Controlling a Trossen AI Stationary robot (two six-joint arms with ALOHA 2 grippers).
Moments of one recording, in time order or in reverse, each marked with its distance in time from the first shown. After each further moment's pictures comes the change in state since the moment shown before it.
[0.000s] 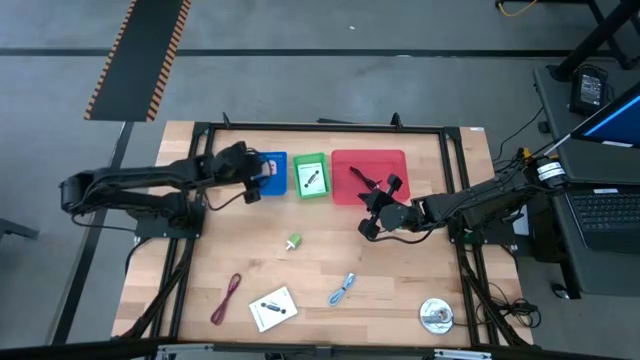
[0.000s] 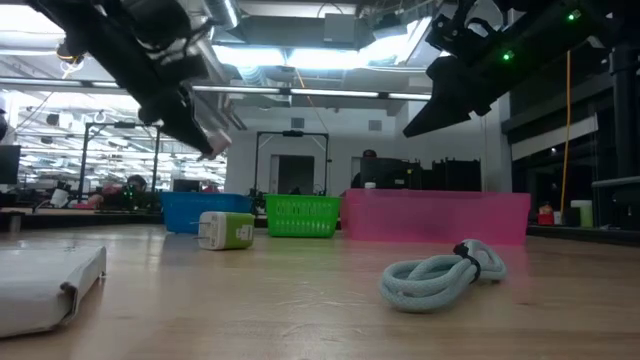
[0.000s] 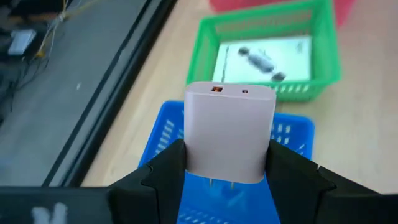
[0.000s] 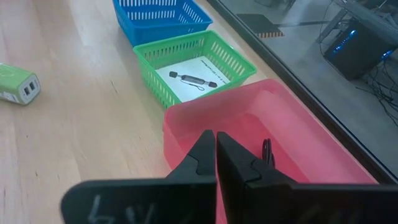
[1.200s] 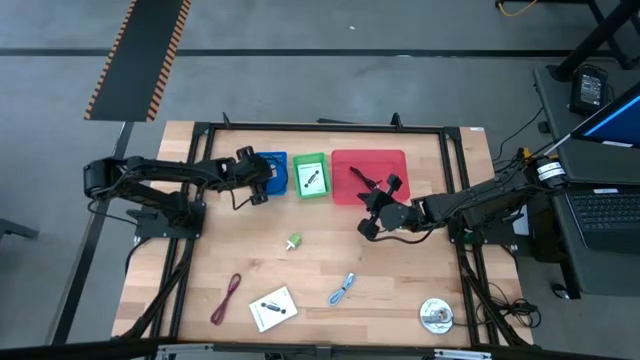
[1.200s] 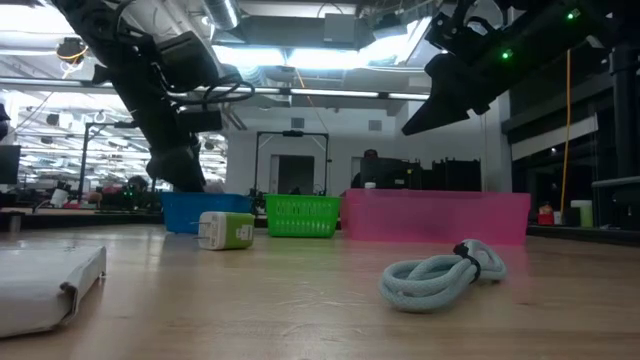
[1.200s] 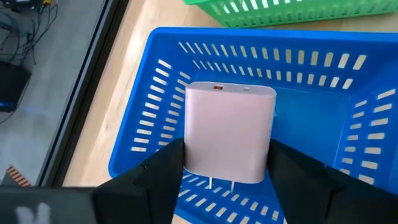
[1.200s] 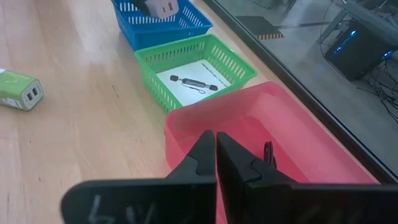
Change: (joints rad) left arm 0.001 0.297 0.000 0.057 -0.145 -0.006; right arm 0.000 0.000 0.000 0.014 0.000 0.002
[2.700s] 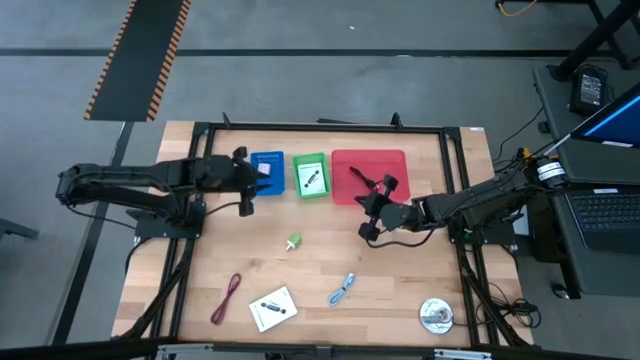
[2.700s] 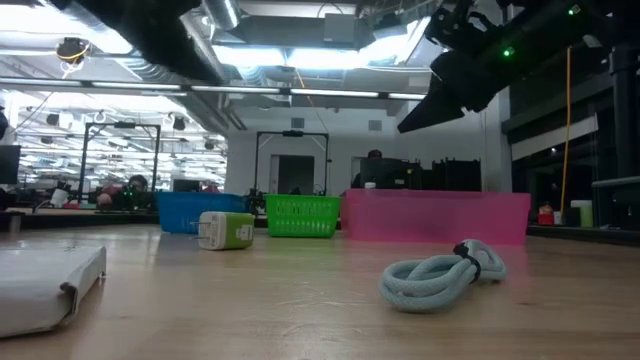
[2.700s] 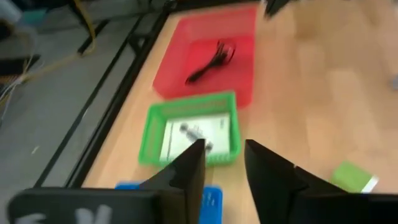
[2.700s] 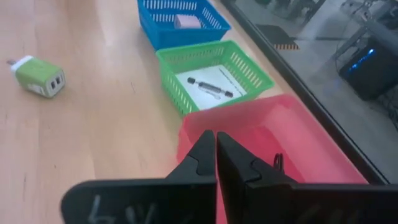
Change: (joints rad) left arm -0.250 -0.412 0.151 -0.161 0.148 -0.073; right arm -0.003 0.000 0.000 0.039 -0.065 -0.114
